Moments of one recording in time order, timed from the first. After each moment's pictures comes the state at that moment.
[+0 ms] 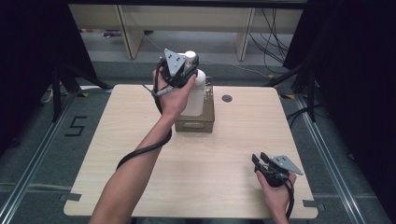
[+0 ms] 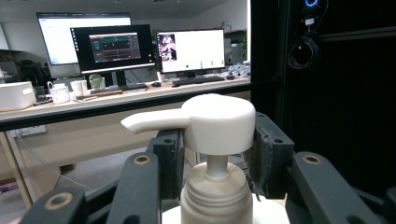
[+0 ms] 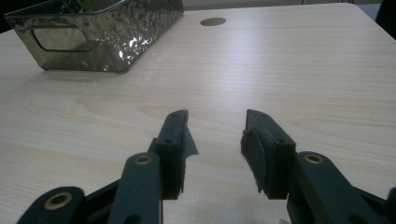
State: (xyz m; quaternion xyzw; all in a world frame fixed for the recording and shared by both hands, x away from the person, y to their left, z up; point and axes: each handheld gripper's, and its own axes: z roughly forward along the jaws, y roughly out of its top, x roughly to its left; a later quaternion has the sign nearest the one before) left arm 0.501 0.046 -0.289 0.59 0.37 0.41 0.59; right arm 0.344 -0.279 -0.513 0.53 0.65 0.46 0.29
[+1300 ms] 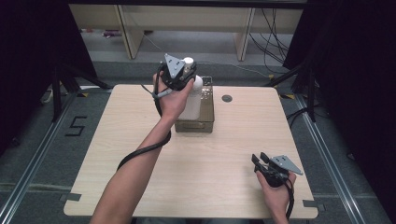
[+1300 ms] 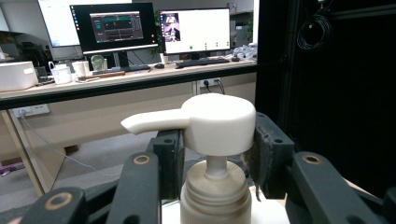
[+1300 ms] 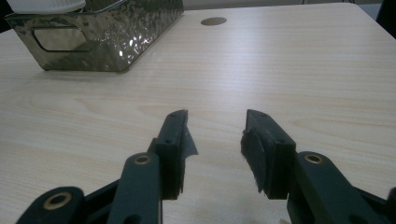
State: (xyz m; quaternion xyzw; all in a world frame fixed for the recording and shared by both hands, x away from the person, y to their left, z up) left arm 0.514 0.050 -0.311 0.61 0.39 0.40 0.57; right arm 0.344 -0.278 -0.513 0.54 0.65 0.46 0.29
